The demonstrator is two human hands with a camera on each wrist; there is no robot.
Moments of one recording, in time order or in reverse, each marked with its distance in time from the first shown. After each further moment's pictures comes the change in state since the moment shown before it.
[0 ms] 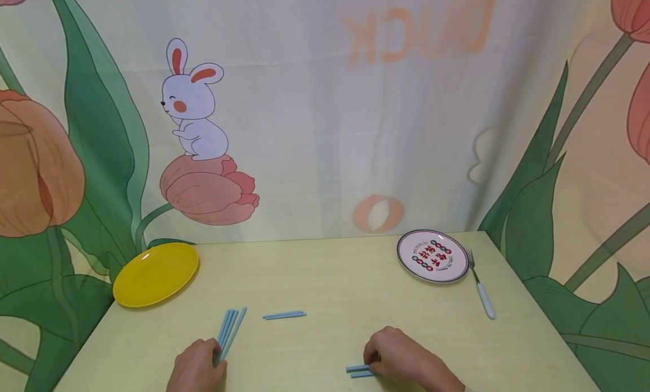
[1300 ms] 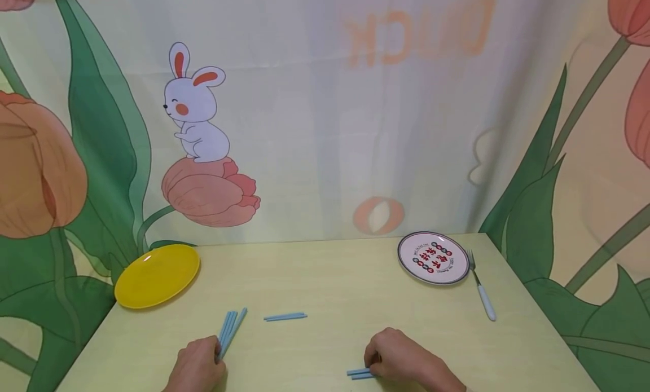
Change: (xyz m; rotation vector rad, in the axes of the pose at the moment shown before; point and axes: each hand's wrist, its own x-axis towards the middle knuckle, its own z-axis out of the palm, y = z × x) left_hand 0.002 0.004 -0.010 -0.027 -0.079 0.002; right_hand 0.001 0.003 -0.002 0.022 -0.027 0.003
